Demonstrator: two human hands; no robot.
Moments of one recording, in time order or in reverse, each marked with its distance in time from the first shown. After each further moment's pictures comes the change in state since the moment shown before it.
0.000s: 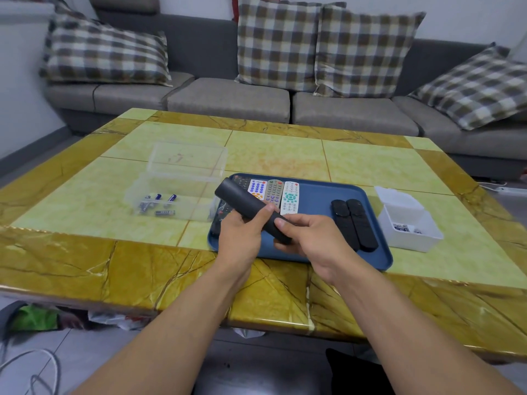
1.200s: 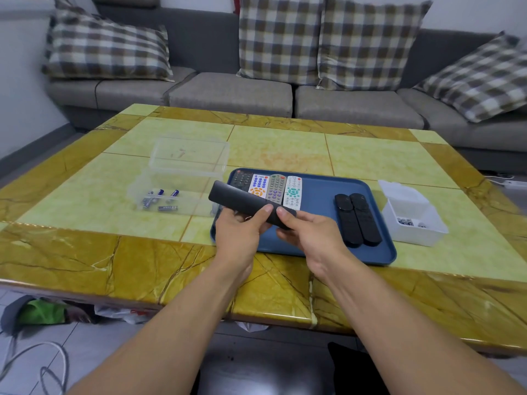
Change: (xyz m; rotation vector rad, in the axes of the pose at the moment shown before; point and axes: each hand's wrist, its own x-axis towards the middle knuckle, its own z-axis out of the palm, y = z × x) left_hand -0.004 -0.001 -0.002 -0.203 0.081 -0.030; right_hand 0.008 0.011 0.008 0.191 0.097 0.011
